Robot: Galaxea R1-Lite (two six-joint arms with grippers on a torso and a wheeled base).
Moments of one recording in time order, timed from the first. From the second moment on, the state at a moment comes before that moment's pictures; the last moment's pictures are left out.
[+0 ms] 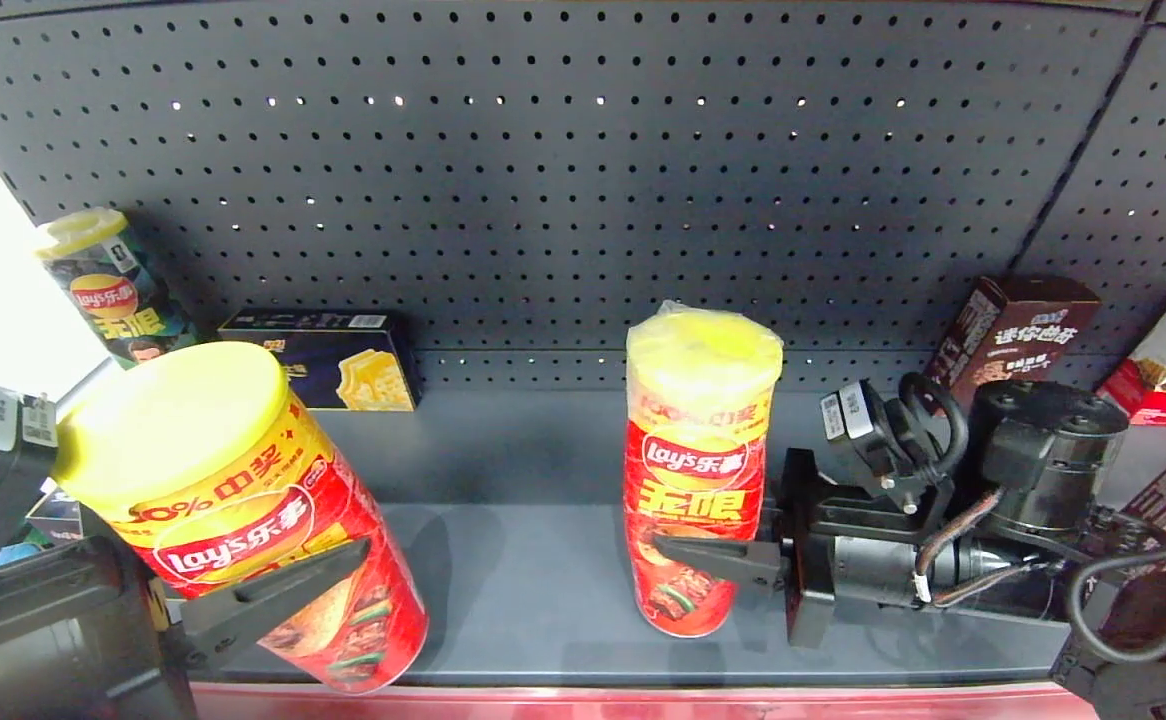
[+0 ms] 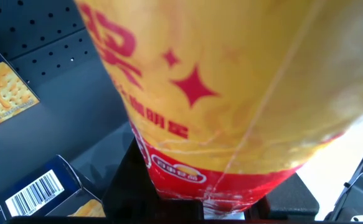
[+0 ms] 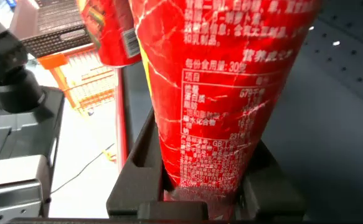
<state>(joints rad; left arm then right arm) -0.38 1.08 -0.39 -0.56 -0.40 0.10 0.64 1.73 -0.59 -1.09 0.69 -0.17</state>
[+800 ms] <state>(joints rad) -0.38 1.08 -0.38 -0.56 -0.39 0.10 0.64 1.77 -0.56 -1.09 0.69 -0.19</state>
